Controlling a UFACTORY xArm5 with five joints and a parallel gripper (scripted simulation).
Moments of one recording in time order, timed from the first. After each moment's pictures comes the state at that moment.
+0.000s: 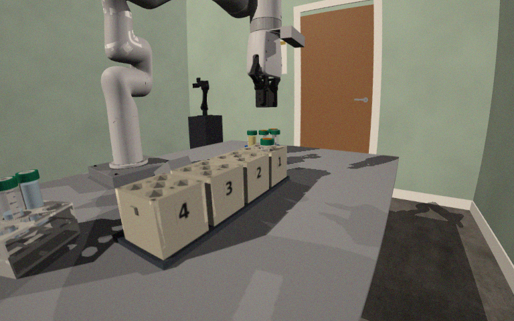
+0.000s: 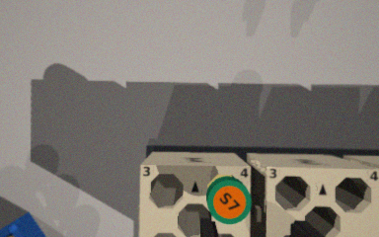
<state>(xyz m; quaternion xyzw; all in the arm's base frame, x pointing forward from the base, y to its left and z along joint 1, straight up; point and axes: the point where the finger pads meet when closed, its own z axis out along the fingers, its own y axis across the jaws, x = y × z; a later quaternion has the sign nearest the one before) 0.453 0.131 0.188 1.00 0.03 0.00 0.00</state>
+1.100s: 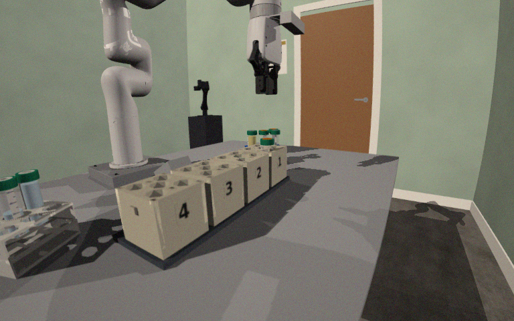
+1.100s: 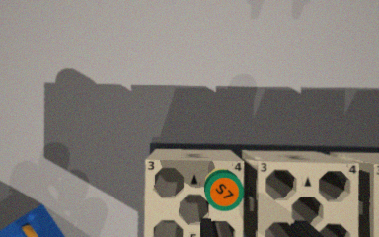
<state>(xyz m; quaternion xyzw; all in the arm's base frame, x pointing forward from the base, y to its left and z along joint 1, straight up) 0.453 0.131 0.219 1.00 0.03 0.00 0.00</state>
